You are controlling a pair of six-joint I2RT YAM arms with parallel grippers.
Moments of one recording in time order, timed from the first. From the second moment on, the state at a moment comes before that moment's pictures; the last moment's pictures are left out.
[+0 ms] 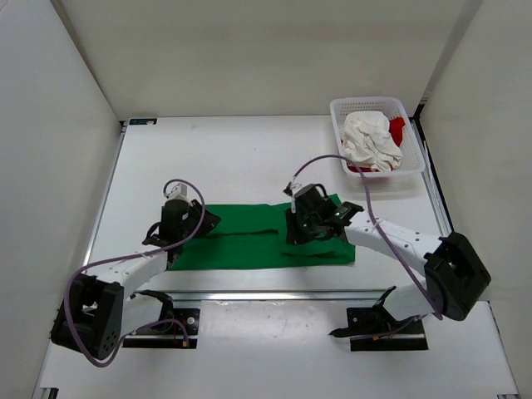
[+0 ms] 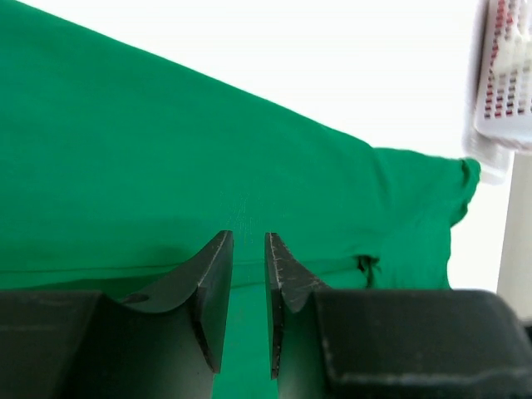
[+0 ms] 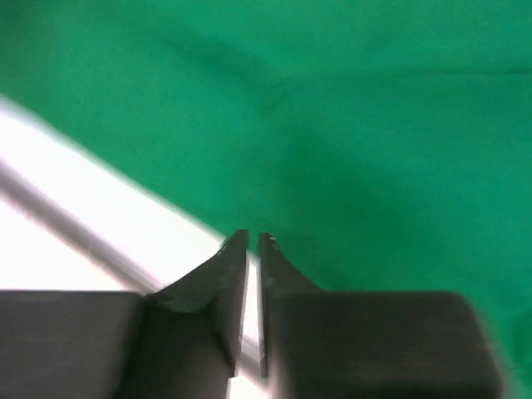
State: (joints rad) left arm -0.29 1.13 0.35 0.22 0.09 -0.81; right arm 0.79 1.40 0.88 -0.43 -0.13 0.39
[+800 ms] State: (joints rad) left arm -0.02 1.39 0.30 0.43 0.30 -0.94; right arm 0.16 1.54 0.70 -0.04 -0.11 0.57
